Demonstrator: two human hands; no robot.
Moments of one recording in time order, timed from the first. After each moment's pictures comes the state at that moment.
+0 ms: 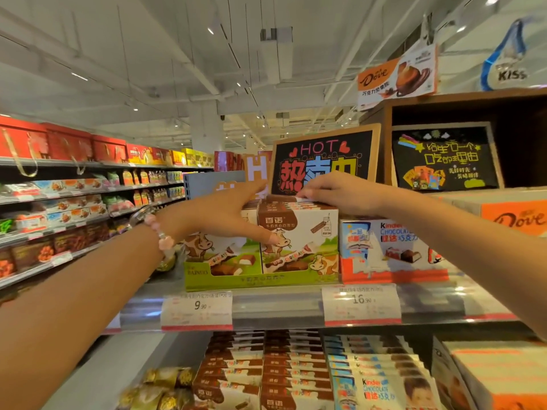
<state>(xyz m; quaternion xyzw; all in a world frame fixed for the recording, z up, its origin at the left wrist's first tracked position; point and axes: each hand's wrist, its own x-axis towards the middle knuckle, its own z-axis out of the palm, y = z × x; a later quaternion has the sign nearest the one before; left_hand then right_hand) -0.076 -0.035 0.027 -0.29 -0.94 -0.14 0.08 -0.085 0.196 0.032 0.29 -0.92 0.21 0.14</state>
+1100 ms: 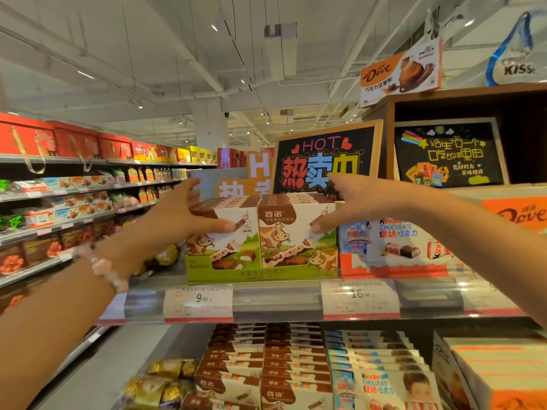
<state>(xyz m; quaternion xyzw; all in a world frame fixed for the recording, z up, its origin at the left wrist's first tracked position) -0.064 -0.088 0.002 -0.19 -0.84 -0.49 0.13 -0.054 0.202 0.028 0.16 -0.97 0.17 0.09</state>
